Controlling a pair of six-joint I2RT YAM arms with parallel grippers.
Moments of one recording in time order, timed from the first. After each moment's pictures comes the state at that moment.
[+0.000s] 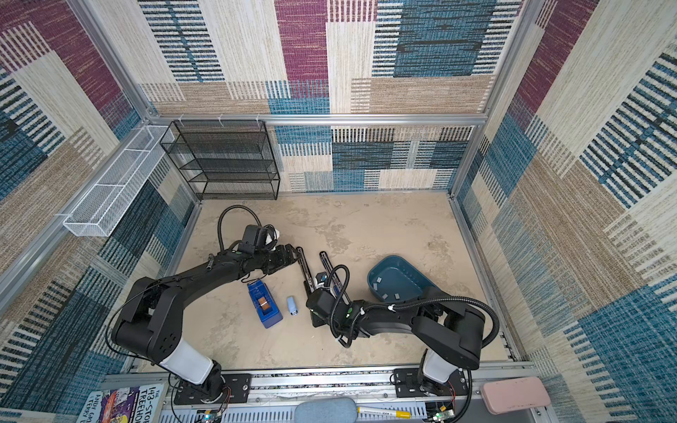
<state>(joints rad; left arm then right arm) -0.34 1.62 0.95 -0.19 0.36 -0.66 1.09 1.61 0.73 0.02 0.27 0.74</state>
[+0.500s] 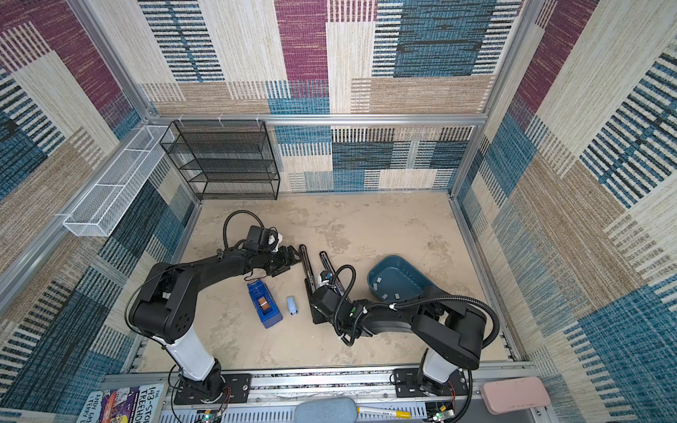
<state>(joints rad) -0.31 1.79 1.00 -0.17 0.48 -0.69 1.07 1.60 0.69 0.09 0.22 0.80</state>
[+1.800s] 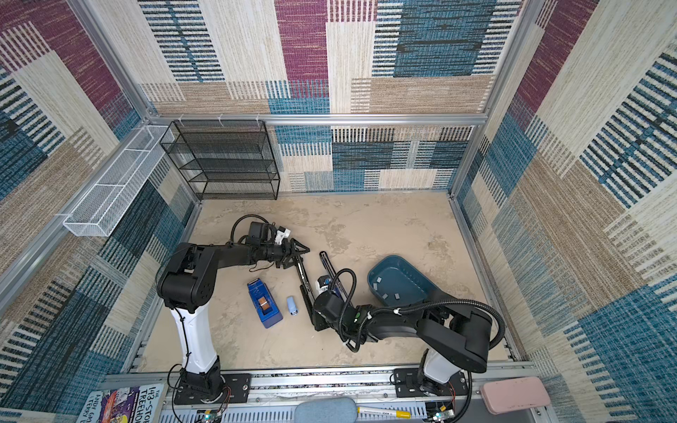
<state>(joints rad) -0.22 2.04 1.12 0.05 0.86 -0.76 1.11 1.58 0.63 0.17 0.18 0.71</state>
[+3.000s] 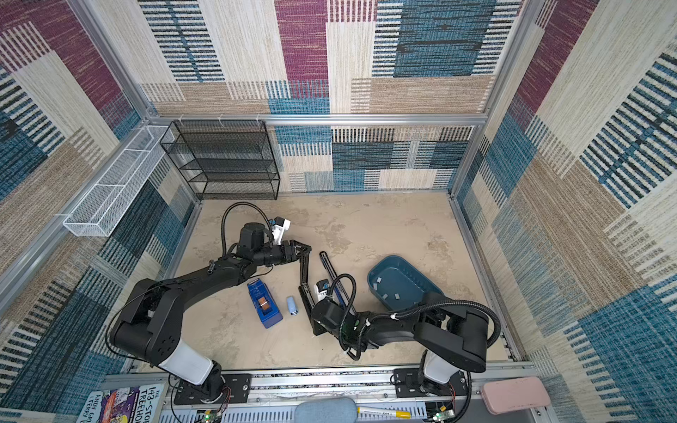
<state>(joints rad) -0.37 1.59 0.87 0.20 0.66 -0.61 1.16 1.57 0.59 0.25 0.31 0.70</state>
